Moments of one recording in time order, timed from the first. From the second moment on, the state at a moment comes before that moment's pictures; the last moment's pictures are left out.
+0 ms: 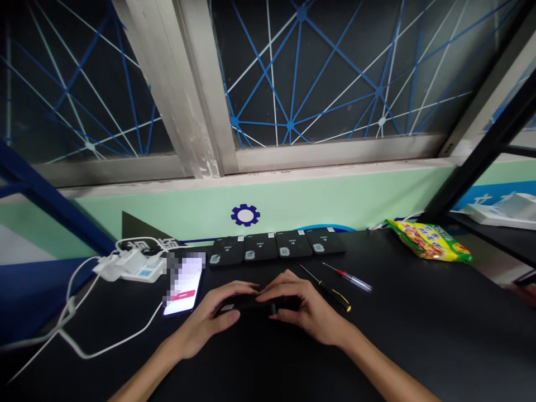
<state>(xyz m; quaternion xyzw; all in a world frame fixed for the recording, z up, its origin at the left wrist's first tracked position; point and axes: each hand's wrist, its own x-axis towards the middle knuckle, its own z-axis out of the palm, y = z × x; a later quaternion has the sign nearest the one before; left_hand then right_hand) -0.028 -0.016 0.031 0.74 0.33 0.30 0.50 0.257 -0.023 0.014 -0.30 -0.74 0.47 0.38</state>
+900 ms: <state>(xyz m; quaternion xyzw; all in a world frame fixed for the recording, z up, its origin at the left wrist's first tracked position) -0.026 -0.025 0.012 0.81 0.37 0.26 0.38 0.256 -0.018 -0.011 -0.38 -0.68 0.52 0.36</state>
